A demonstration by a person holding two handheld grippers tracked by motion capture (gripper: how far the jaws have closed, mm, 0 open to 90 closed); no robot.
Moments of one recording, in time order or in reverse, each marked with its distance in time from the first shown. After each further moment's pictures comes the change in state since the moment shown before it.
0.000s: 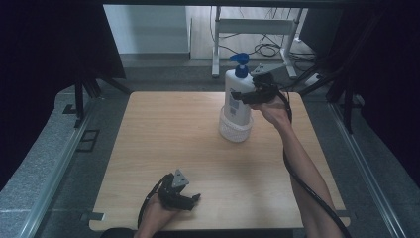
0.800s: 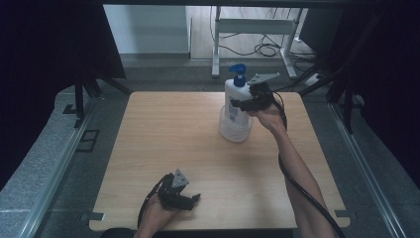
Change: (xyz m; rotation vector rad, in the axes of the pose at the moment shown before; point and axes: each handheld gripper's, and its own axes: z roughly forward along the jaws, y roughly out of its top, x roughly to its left) left arm 0.000 0.000 0.000 0.002 0.000 -0.002; right arm -0.008 -0.034 0.029 0.035 -0.009 0.021
